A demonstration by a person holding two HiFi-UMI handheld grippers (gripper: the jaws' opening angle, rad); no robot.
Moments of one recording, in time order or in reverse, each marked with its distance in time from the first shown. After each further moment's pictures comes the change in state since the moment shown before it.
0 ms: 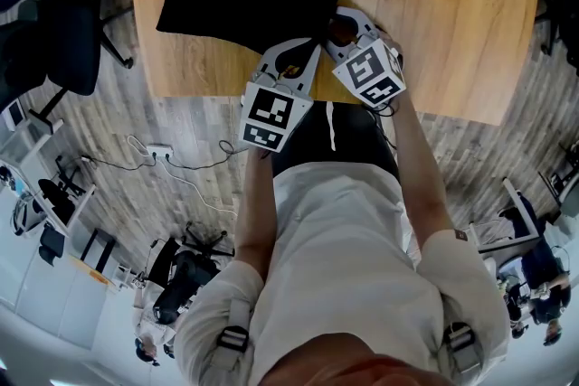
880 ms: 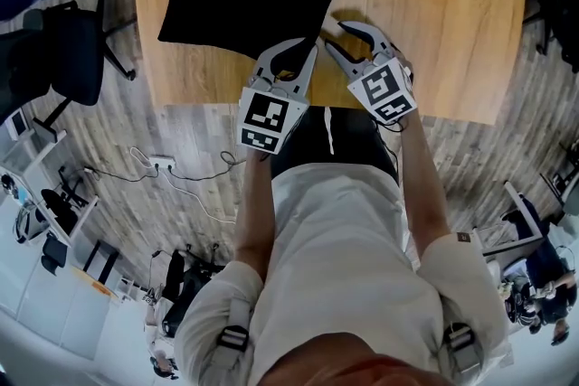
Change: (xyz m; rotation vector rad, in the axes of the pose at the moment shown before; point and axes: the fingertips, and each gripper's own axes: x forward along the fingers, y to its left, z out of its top) left arm -0.004 0.002 0.027 0.020 -0.076 0.015; right arm -0.044 -0.013 -0.009 0.038 0.000 -0.063
